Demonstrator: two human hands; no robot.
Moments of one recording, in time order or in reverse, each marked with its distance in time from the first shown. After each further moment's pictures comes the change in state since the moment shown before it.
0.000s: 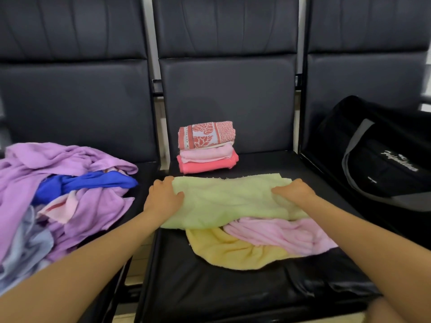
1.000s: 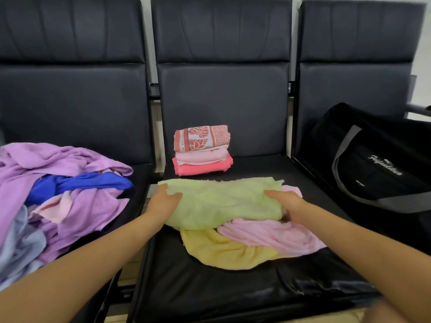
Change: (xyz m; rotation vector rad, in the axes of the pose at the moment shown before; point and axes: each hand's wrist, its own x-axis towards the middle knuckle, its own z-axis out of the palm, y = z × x) left_hand -0.010 0.014 0.007 -0.557 -0.068 -0.246; right_hand -0.025 0.010 0.006 0.728 -0.218 0.138
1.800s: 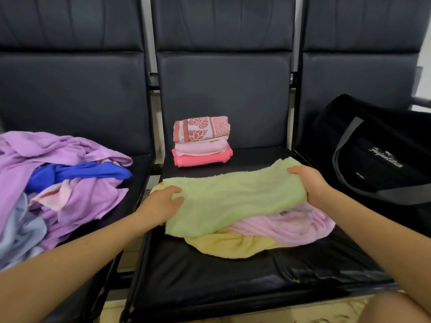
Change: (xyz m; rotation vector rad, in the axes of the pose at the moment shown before) left_hand -0.019 -0.020 -0.014 0.492 -0.147 0.281; right_hand -0.022 -0.026 -0.036 0.181 0.064 -0.185
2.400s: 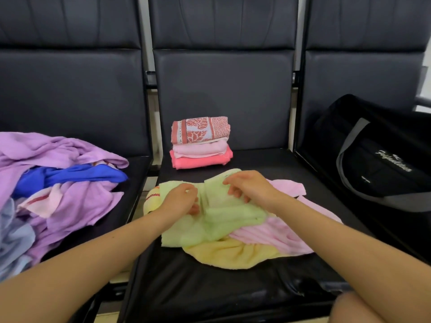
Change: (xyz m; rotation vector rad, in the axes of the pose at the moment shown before) left_hand 0.025 0.048 0.025 -0.765 -0.021 -0.222; right_hand -0.033 0.004 0.099 -0.493 -0.422 -0.251
